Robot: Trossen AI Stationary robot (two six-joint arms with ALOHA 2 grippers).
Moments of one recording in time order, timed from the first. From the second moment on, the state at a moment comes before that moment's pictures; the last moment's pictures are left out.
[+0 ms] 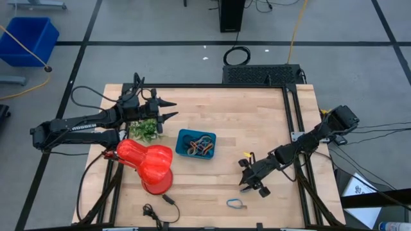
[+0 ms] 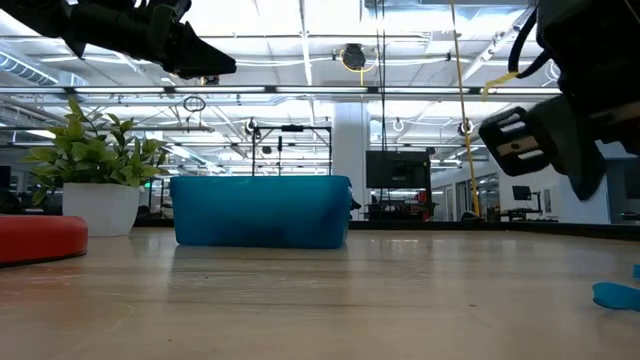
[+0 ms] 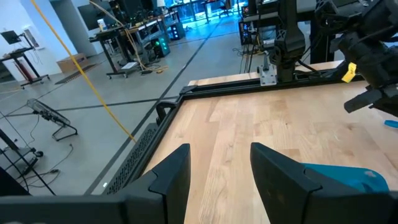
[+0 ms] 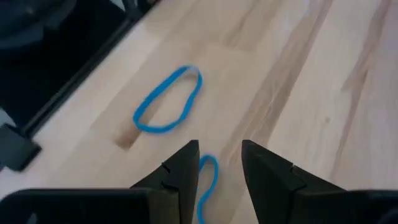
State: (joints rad) left arm 0.36 0.82 0.52 0.15 0.13 0.25; right arm 0.49 1.48 0.51 0.27 -0.15 0.09
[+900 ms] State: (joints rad) left arm 0.36 0.82 0.52 0.15 0.13 0.26; right arm 0.54 1.65 0.63 0.05 -0.07 0.28
